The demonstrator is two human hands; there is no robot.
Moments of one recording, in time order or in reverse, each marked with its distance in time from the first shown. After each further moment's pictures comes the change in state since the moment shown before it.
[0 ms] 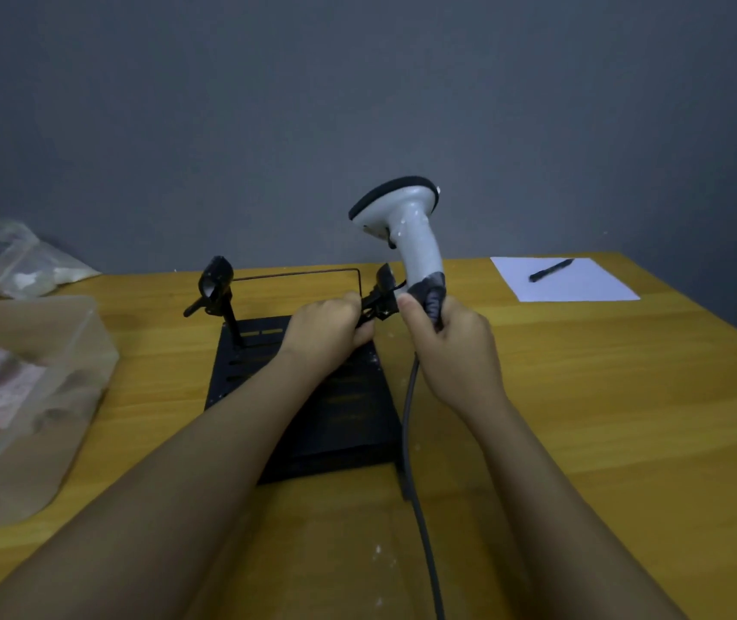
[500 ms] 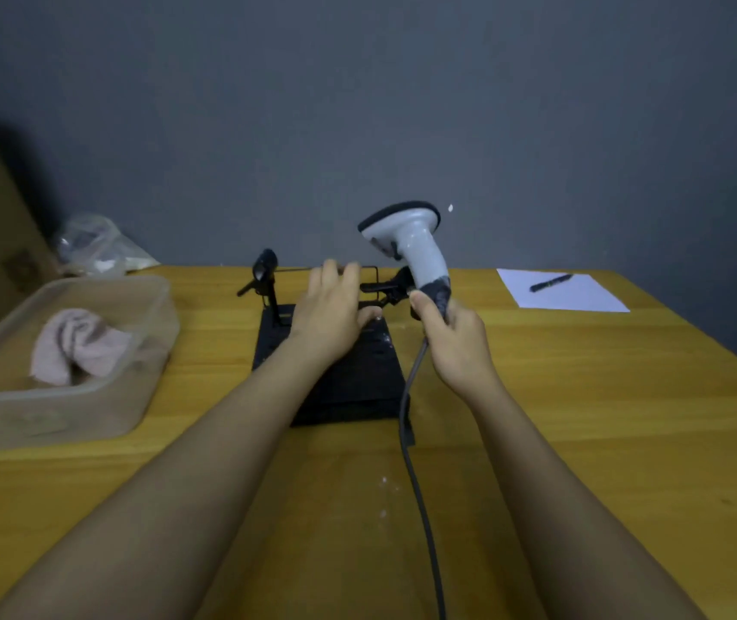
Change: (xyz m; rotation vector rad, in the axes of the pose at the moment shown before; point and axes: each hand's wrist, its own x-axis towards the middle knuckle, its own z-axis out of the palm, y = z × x) left_hand -0.052 0.012 -0.052 -0.150 0.137 -0.202; right_hand -0.028 -0.028 -0.019 0.206 -0.102 0.074
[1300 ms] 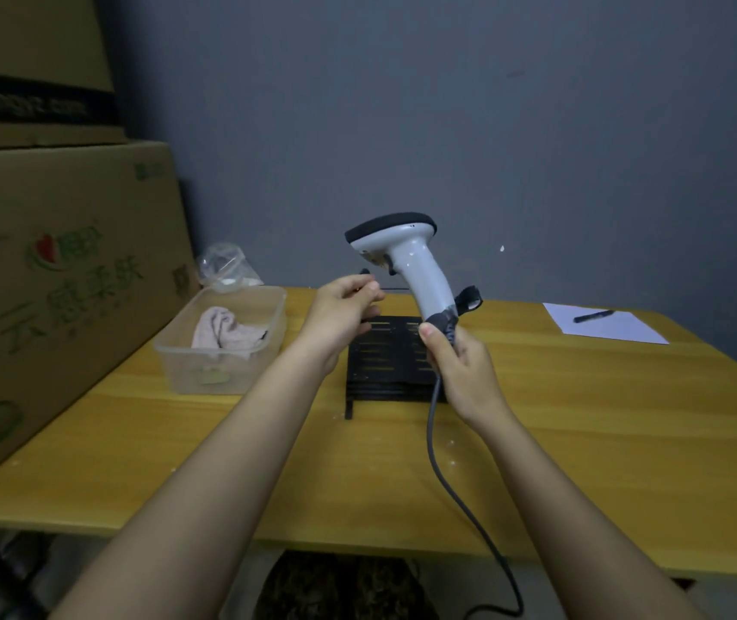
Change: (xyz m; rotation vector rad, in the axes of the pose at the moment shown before) left_hand -0.125 -0.018 -0.138 -1.124 0.052 -0.397; right_hand -0.112 -0.076 0.031 0.275 -0.204 -0.266
